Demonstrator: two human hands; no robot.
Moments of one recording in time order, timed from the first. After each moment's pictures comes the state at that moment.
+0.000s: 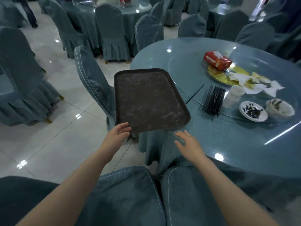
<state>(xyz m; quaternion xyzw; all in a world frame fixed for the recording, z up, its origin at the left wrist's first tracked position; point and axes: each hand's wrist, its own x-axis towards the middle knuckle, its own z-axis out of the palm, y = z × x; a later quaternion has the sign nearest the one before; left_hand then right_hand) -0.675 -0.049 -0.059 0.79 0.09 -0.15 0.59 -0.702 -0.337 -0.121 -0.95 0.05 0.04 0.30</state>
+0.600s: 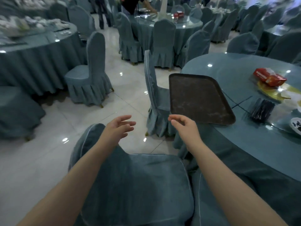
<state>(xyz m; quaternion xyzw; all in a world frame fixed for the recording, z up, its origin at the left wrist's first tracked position) -0.880 0.152 0.014 0.75 0.11 -0.01 0.65 -0.814 -0.088 -0.004 -0.79 -0.04 0.02 0.61</state>
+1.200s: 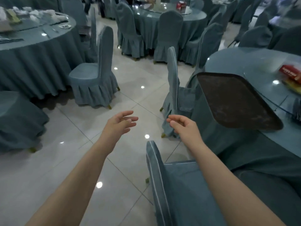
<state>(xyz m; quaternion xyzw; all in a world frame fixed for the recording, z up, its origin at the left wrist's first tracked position) -0.792 0.420 -0.010 0.73 0.10 -0.03 0.68 -0.764 0.180 -0.025 -0.75 0.02 0.04 0.66</state>
